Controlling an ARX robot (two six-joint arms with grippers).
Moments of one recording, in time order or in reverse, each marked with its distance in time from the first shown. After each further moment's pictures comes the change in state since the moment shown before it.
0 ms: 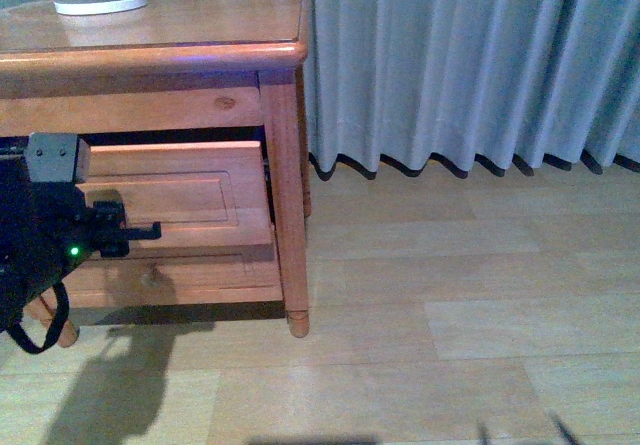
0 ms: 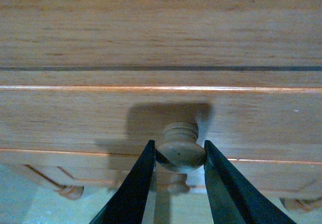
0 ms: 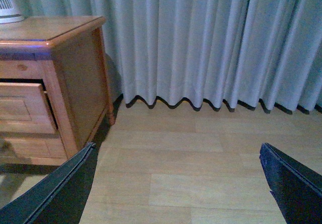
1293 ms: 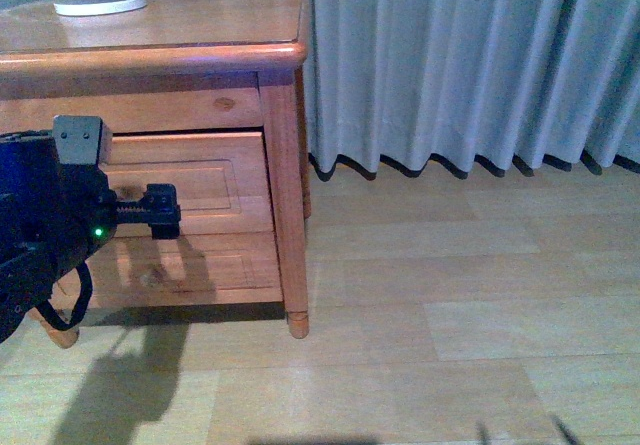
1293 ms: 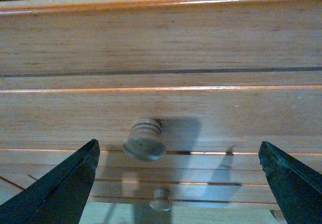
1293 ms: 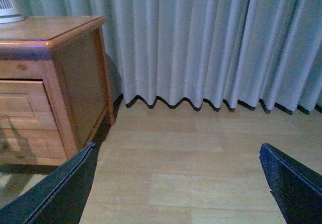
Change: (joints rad) left arm -0.037 0.016 0.089 -0.045 -0.034 -0.004; right arm 0.000 0.000 0.000 0.000 0.000 0.000
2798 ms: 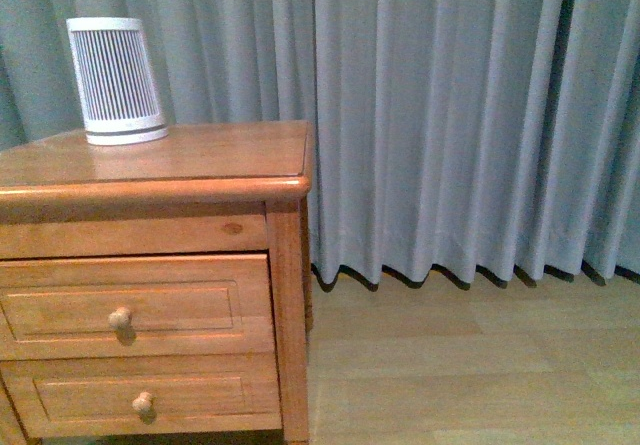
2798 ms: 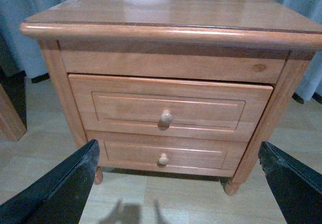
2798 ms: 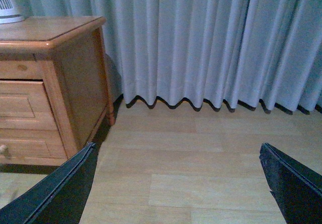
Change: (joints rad) left arm -0.033 -1.169 -0.885 -0.100 -0.027 -0.076; right arm 0.000 0.000 0.000 0.000 0.000 0.000
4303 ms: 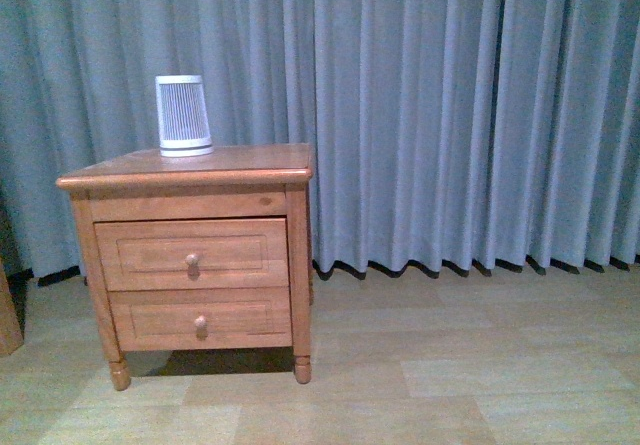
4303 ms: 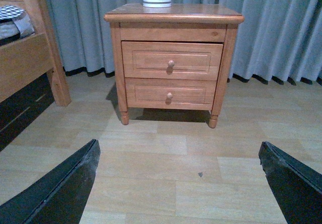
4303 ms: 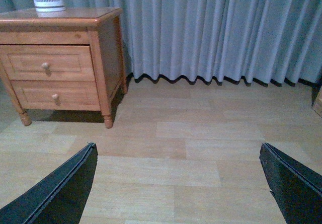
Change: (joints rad) left arm 0.082 -1.218 -0.244 -0.878 0.105 0.017; right arm 0.000 0.000 0.000 0.000 0.000 0.000
